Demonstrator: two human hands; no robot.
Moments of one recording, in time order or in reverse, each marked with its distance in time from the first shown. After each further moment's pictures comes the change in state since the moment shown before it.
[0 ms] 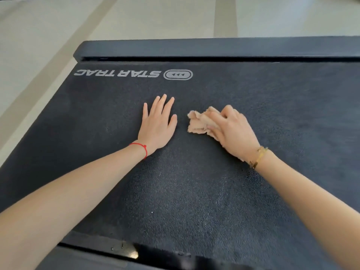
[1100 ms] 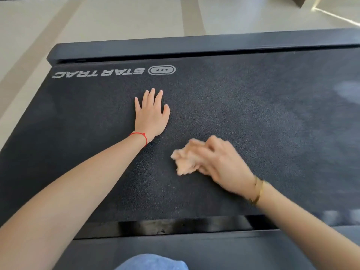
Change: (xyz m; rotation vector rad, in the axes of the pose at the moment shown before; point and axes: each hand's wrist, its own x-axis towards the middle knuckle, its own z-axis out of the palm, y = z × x) left_hand -0.001 -0.002 0.000 -0.041 0.023 0.012; right_hand -0.111 -0.091 -0.008 0.085 -0.058 -0.019
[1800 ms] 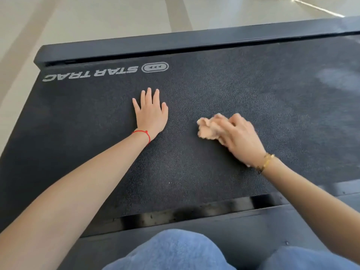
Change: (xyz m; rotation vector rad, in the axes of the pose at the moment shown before) left_hand -0.011 0.008 -0.014 0.000 -0.089 -0.016; right_hand -0.001 0.027 -0.017 -0.114 0.099 0.308
